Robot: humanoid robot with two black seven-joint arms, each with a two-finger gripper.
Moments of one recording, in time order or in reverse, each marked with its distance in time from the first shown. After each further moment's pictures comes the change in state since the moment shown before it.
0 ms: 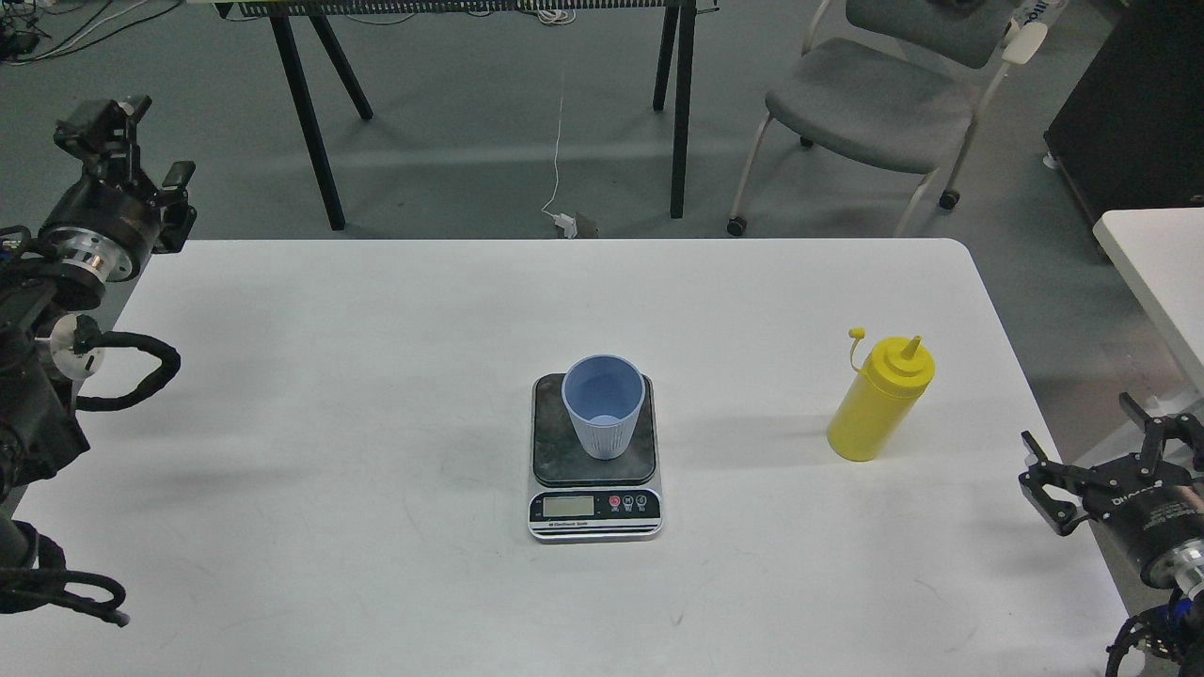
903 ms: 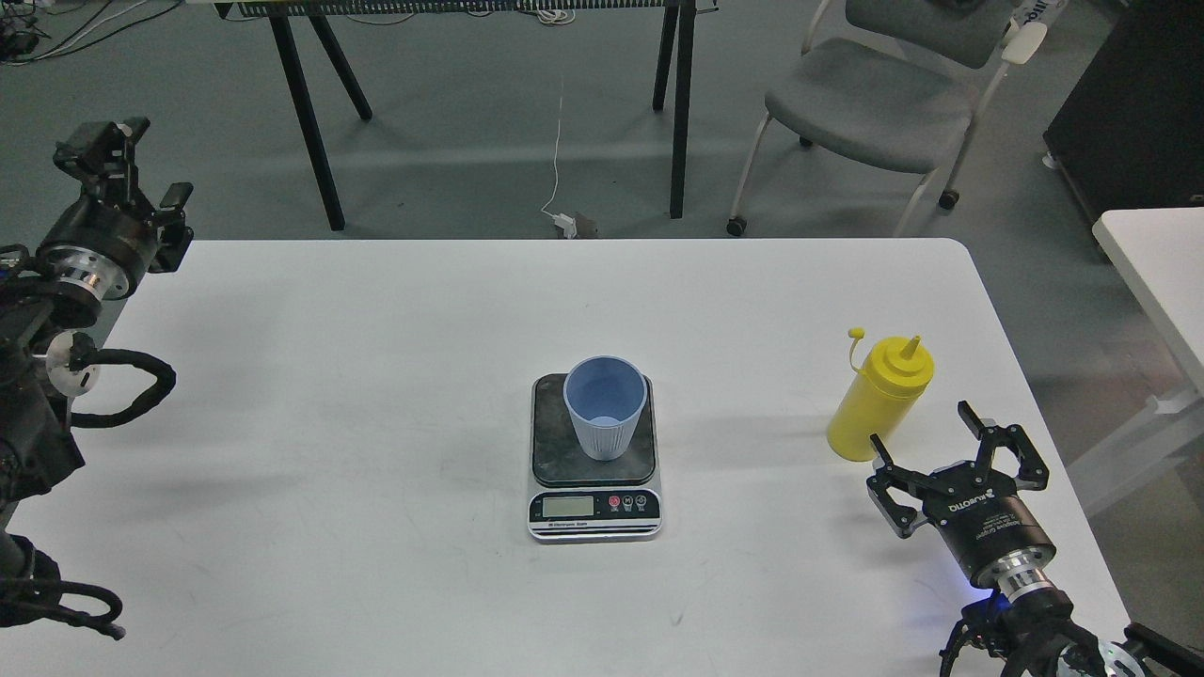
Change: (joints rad) left arm 0.021 -0.003 0.008 0.000 0.001 0.000 0.000; right arm 0.039 0.347 0.048 -0.045 -0.211 0.000 0.026
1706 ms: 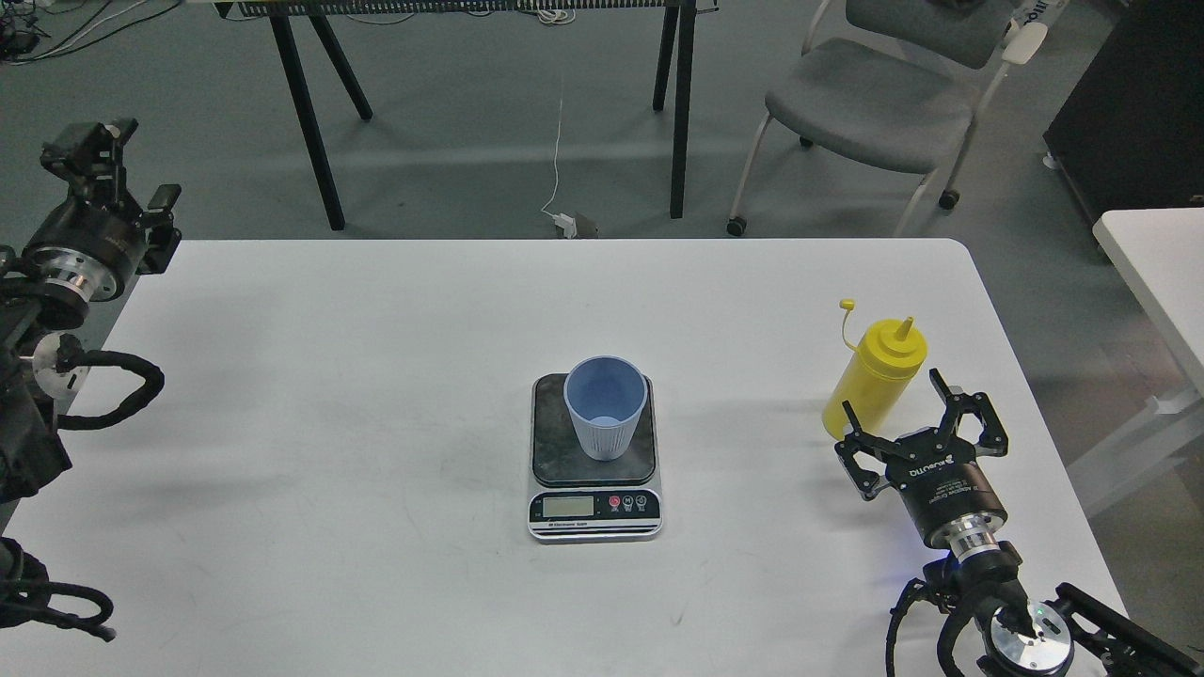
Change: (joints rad) left arm 0.001 0.019 0.004 0.000 0.003 0.000 0.000; right arm 0.107 0.167 0.031 -0.184 -0.147 0.000 0.057
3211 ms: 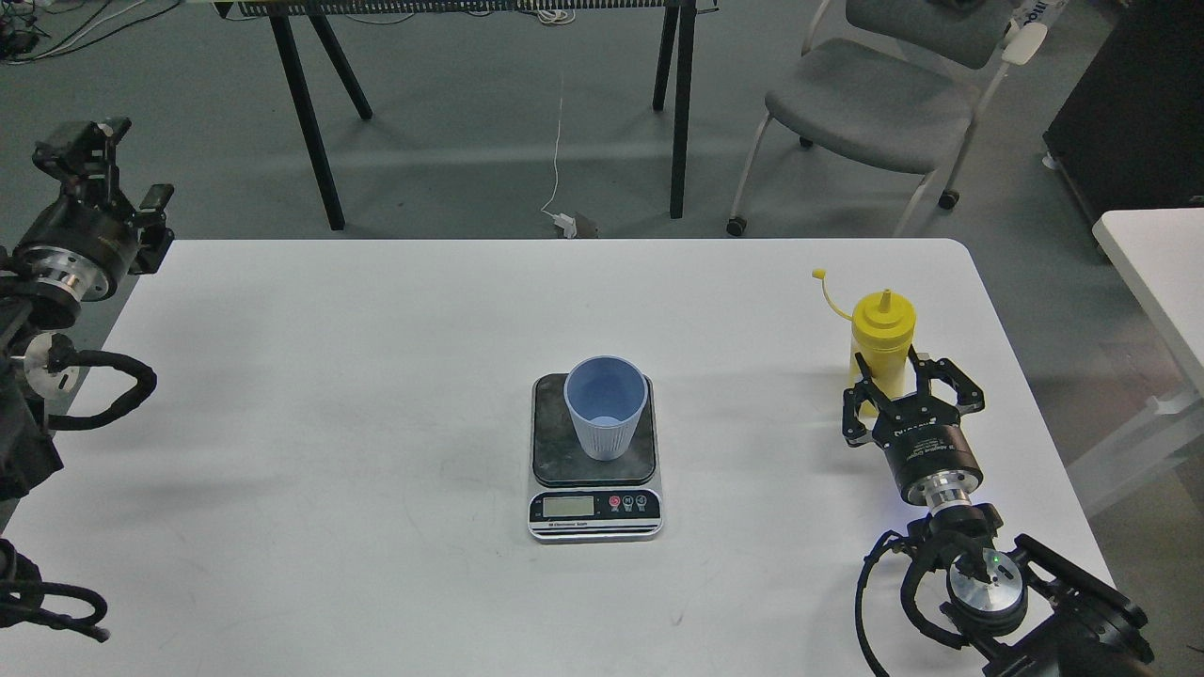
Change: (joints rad) left arm 0.000 0.009 0.004 0.001 0.009 0.000 0.000; right arm 0.167 0.117 -0.010 -0.248 -0.012 0.000 0.036
